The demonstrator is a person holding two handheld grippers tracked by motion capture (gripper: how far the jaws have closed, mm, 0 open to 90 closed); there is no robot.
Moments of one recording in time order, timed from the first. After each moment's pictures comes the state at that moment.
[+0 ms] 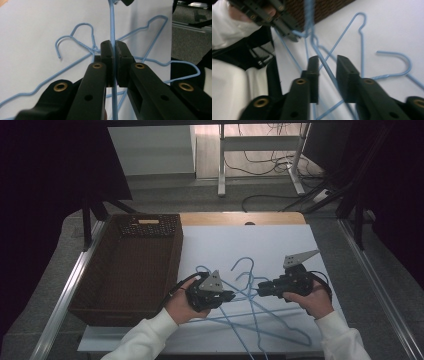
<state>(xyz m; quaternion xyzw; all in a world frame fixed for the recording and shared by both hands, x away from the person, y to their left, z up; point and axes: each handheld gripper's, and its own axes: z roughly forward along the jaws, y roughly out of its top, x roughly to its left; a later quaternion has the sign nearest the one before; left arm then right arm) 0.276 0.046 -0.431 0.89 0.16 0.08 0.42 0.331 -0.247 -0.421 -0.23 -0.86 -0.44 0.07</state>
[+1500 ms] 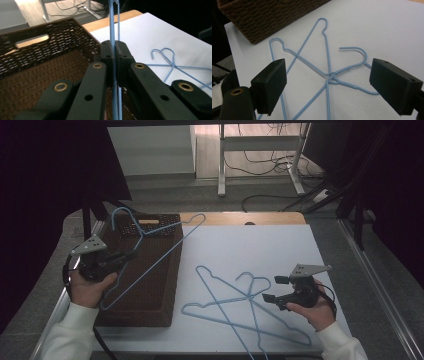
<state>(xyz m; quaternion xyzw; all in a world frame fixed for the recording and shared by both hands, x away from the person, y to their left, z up) 0.279 0.282 -0.380 0.74 0.43 0.19 0.48 0.310 -0.264 -0.444 -0.30 -0.84 -0.45 -0.06</state>
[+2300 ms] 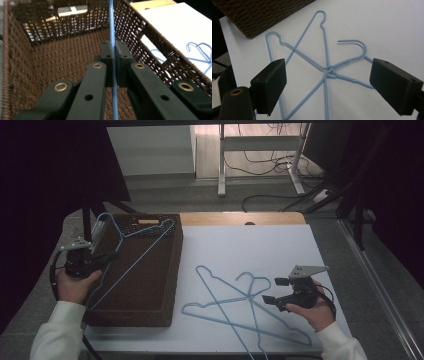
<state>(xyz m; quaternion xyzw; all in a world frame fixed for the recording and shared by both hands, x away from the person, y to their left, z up) 0.304 0.337 -0.421 0.72 0.51 0.17 0.43 0.311 -0.264 -0.450 -0.31 -0.84 -0.43 -0.05</state>
